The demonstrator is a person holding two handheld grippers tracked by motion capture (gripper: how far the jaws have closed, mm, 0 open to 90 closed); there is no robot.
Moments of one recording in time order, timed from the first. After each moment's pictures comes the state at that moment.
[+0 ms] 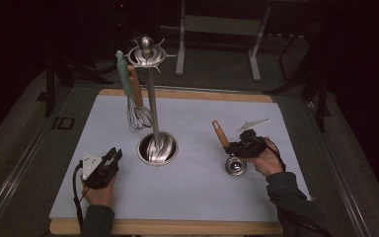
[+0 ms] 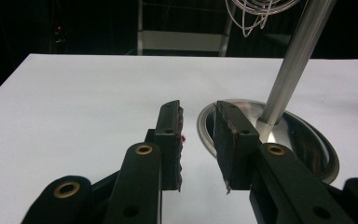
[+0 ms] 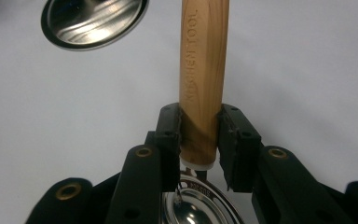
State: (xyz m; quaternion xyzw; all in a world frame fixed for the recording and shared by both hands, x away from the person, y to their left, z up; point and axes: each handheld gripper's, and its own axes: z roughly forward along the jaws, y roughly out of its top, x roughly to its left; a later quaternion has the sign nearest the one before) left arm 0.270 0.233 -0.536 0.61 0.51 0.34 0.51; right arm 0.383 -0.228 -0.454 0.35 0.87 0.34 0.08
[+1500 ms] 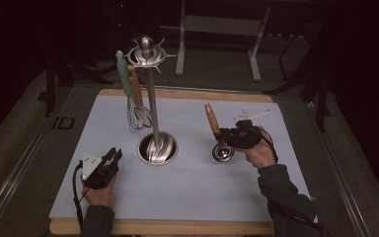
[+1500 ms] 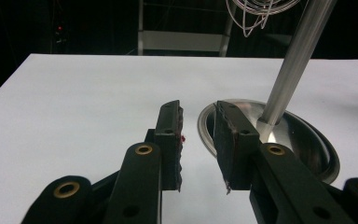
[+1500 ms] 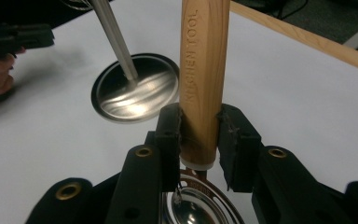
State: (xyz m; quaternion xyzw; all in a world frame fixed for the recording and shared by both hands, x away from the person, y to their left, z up) left arm 0.270 0.233 -0.536 0.61 0.51 0.34 0.51; right arm 0.383 -0.203 -0.413 0.31 0.84 0.44 0.10
